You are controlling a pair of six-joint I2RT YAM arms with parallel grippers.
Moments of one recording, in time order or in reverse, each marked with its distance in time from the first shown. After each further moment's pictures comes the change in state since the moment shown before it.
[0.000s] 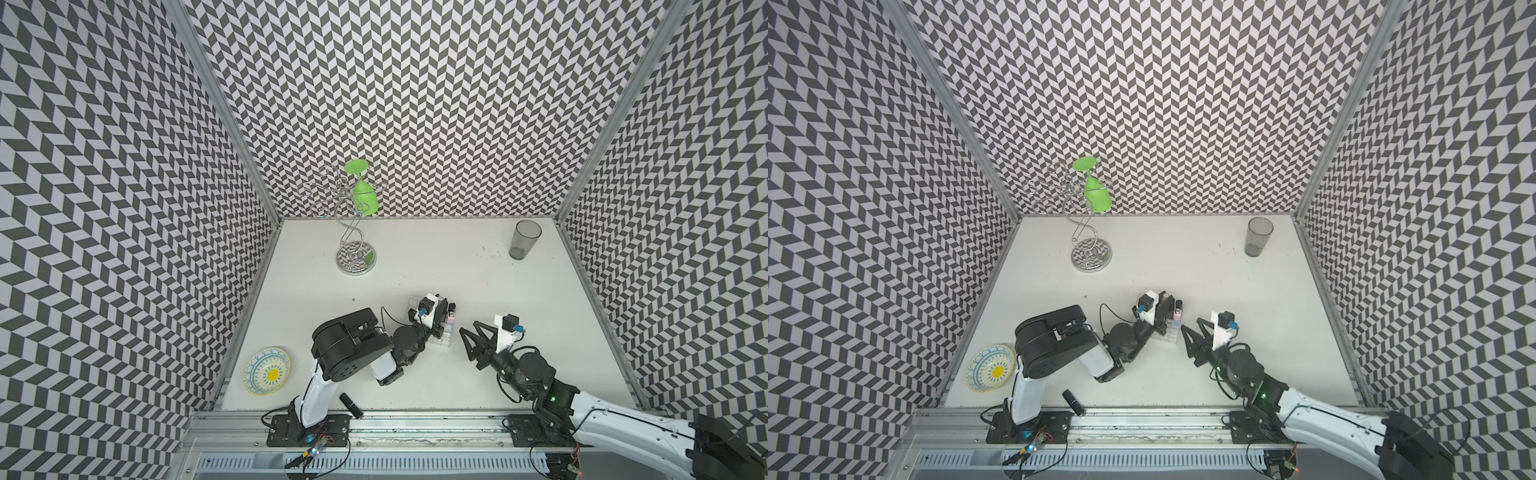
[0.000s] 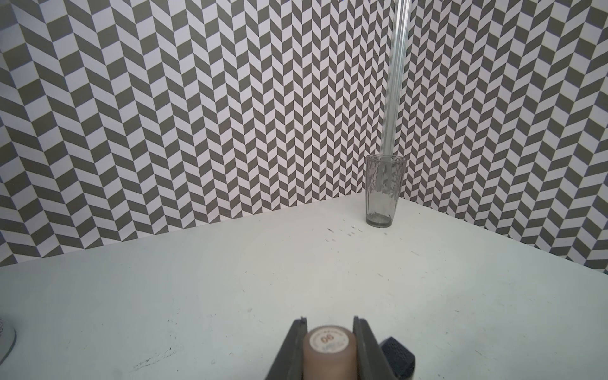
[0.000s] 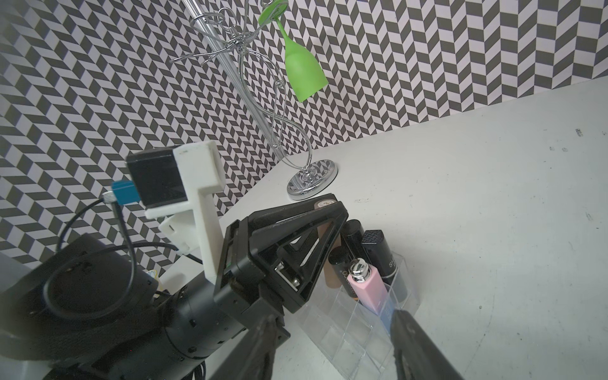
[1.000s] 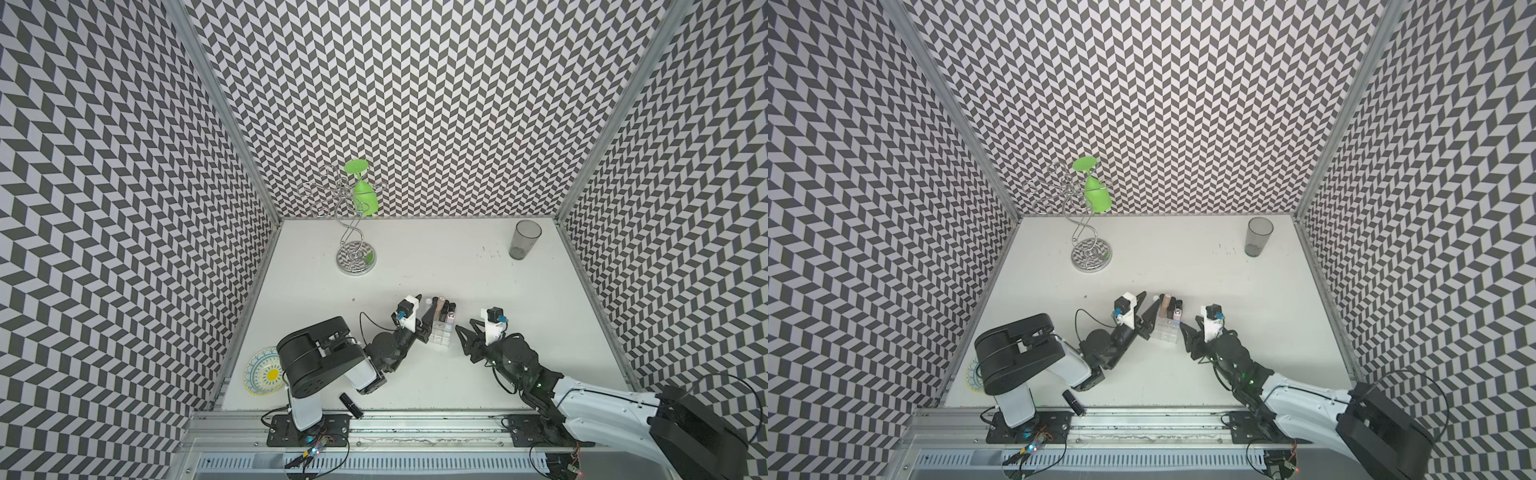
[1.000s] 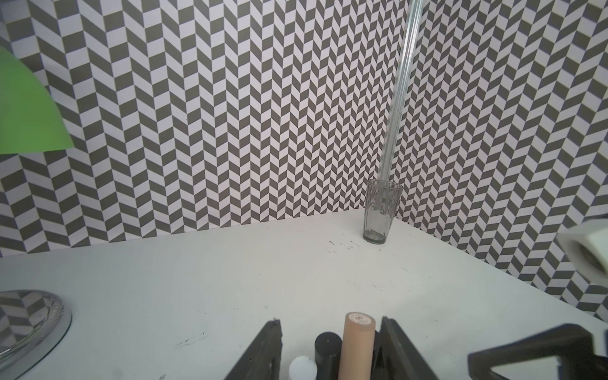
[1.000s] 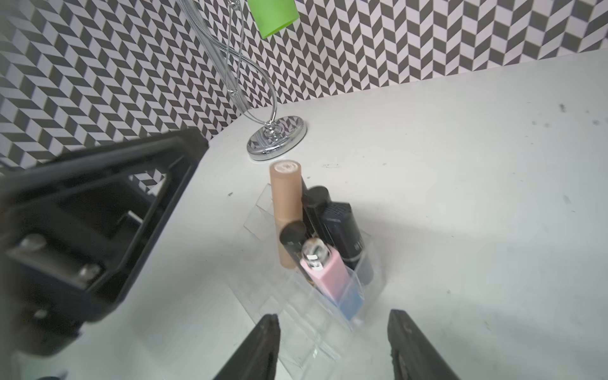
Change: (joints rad) left arm 0.012 -0.288 -0.247 0.000 -0.008 -0.095; right arm -0.114 0.323 0.122 0.039 -0.108 -0.085
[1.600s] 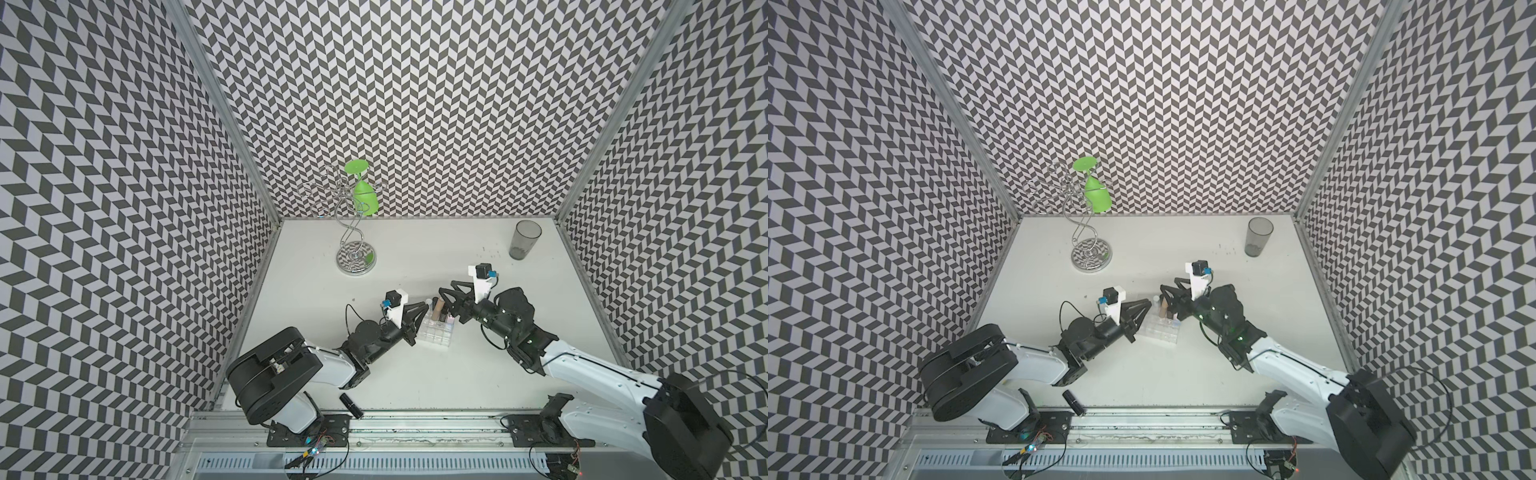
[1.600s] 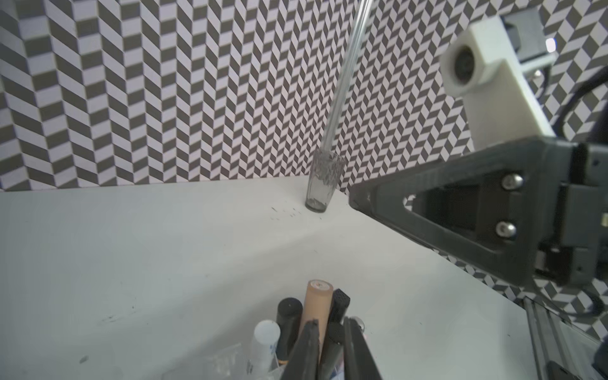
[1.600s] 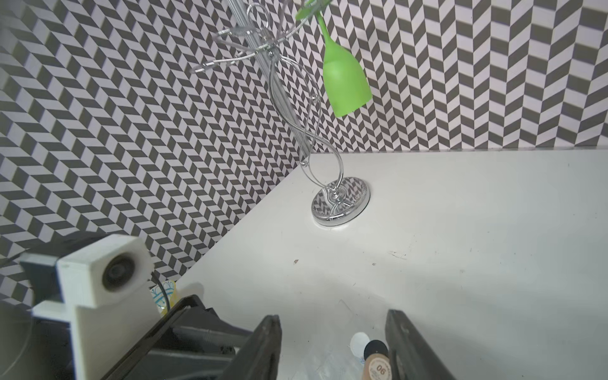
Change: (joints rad) left arm 0.156 -0.215 -0.024 -0.337 0.480 -0.209; right arm -0.182 0.162 0.386 -0.150 -0.393 -0.010
